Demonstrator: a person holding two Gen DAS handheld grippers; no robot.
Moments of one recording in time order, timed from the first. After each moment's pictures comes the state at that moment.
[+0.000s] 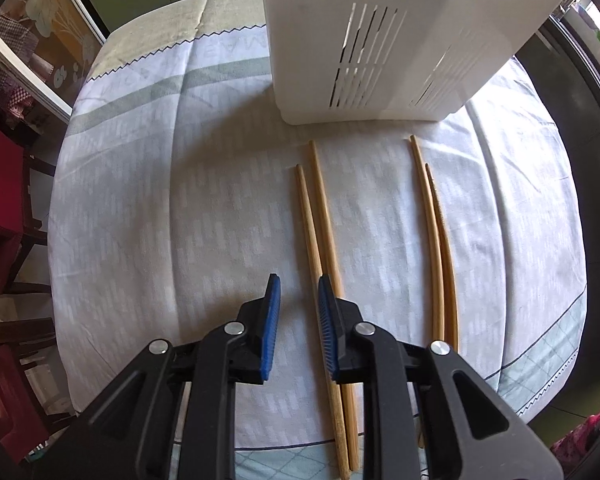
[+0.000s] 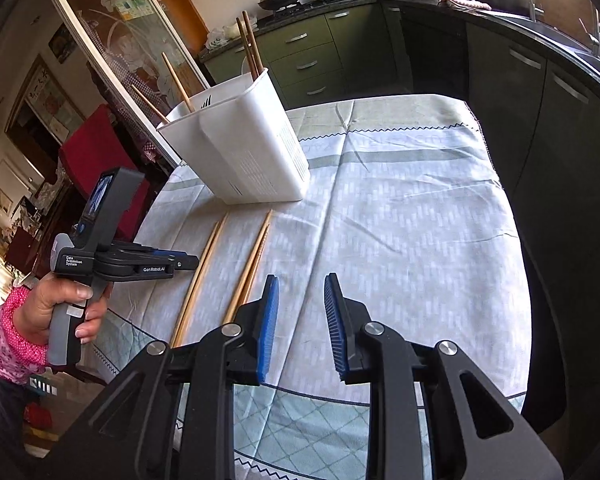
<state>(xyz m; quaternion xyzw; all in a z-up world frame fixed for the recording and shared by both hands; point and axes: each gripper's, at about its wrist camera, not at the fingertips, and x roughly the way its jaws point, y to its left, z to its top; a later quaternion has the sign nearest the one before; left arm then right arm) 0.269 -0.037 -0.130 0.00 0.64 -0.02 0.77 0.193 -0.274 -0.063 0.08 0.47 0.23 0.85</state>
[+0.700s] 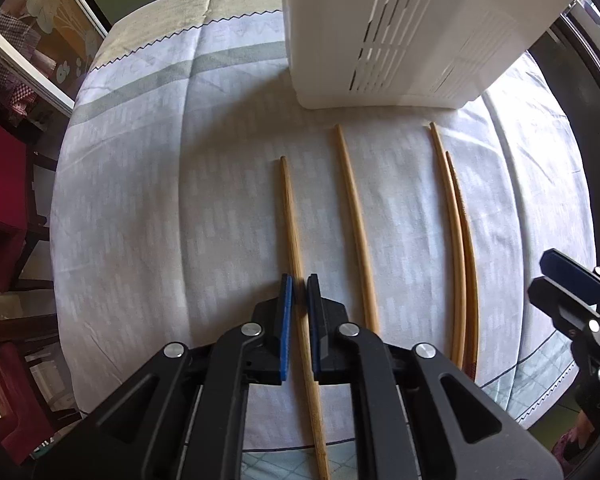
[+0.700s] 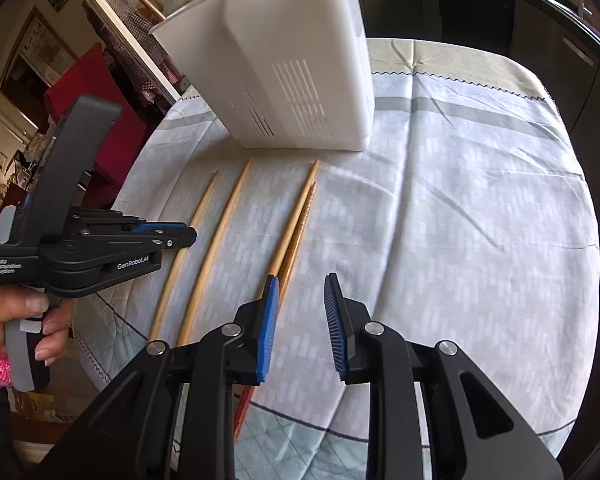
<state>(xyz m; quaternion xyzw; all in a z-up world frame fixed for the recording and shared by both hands) 0.283 -0.026 -0.152 0.01 0.65 -0.01 0.76 0.230 -0.174 -0.125 0.02 0.55 0.25 0.80</state>
